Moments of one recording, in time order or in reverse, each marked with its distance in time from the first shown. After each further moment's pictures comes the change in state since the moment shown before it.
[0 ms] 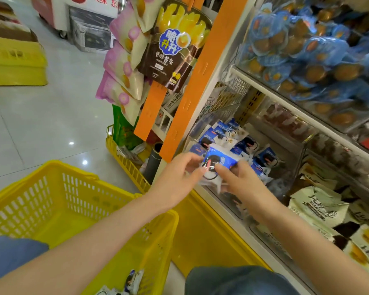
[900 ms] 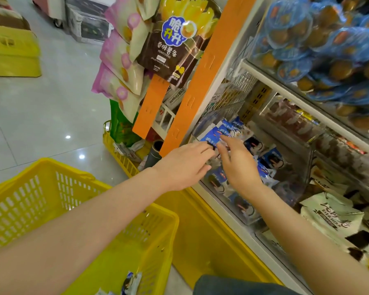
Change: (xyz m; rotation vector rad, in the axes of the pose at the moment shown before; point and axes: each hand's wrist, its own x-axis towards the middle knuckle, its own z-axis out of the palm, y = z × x) left_hand 0.057 -0.020 -0.005 0.732 -0.211 0.482; right_hand 0.077 0.021 0.007 -0.599 0.227 -0.370
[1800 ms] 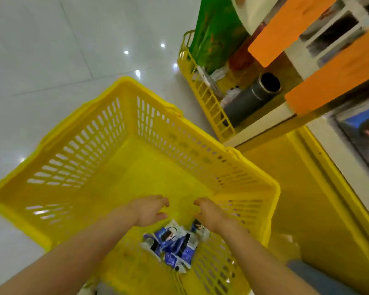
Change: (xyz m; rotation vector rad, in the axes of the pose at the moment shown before) left_hand -0.329 -0.124 0.144 -0.383 -0.991 -0.752; right_hand -0.148 -0.010 0.324 -0.140 -1.271 0.117
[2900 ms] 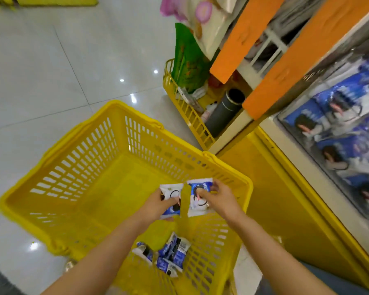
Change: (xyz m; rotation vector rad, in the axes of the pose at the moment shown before) left_hand -0.026 0.084 -0.023 -1.305 0.374 -0.136; right_hand -0.084 -0.012 -0.063 0.853 0.509 0.008
